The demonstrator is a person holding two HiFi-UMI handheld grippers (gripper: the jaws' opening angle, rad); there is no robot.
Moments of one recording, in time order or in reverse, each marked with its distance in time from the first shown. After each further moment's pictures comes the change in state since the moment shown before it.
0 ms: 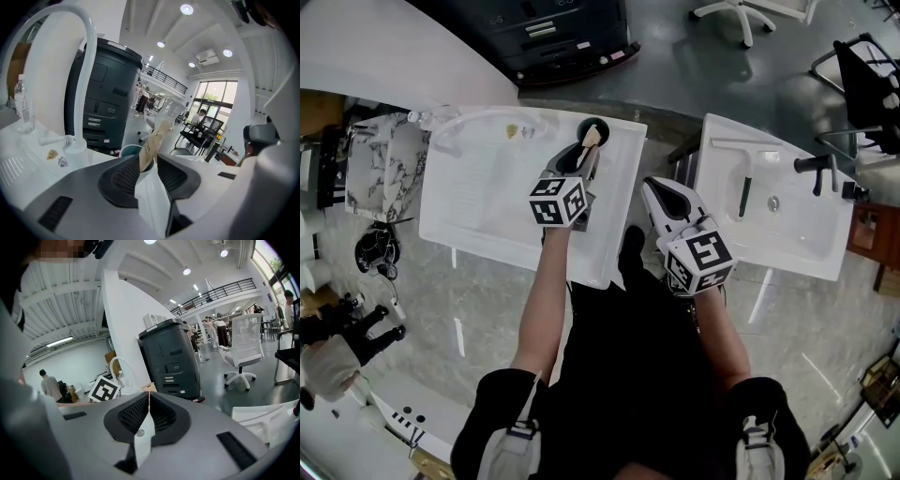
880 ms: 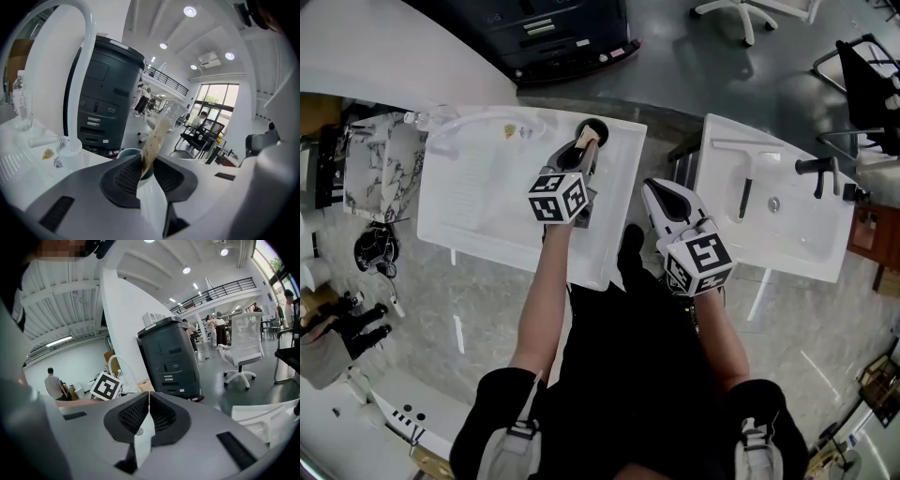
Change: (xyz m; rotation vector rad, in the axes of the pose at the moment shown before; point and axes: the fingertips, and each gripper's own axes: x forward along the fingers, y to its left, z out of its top) left arm 0.012 0.000 0.009 -0.032 -0.016 -0.003; right arm 0.005 -0.007 -0.005 0.004 0.015 -0.005
